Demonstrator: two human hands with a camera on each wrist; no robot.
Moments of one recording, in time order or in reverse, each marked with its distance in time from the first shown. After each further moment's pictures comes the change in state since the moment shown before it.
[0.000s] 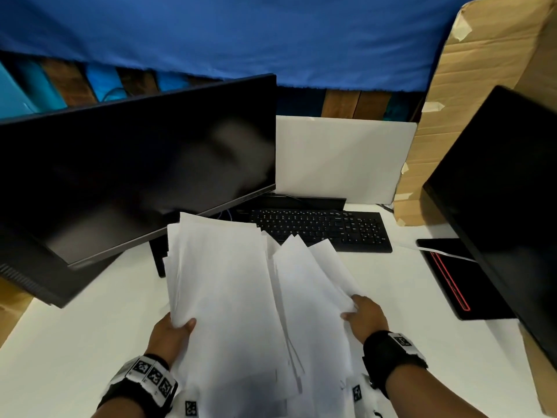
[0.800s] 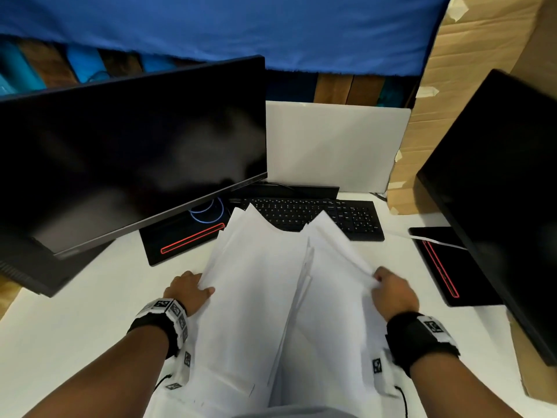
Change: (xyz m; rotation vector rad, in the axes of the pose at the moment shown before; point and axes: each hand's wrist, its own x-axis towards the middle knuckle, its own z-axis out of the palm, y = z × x) left_hand 0.037 0.051 0.039 0.957 -0.181 0.194; right_hand -0.010 0.004 -0.072 -0.193 0.204 0.002
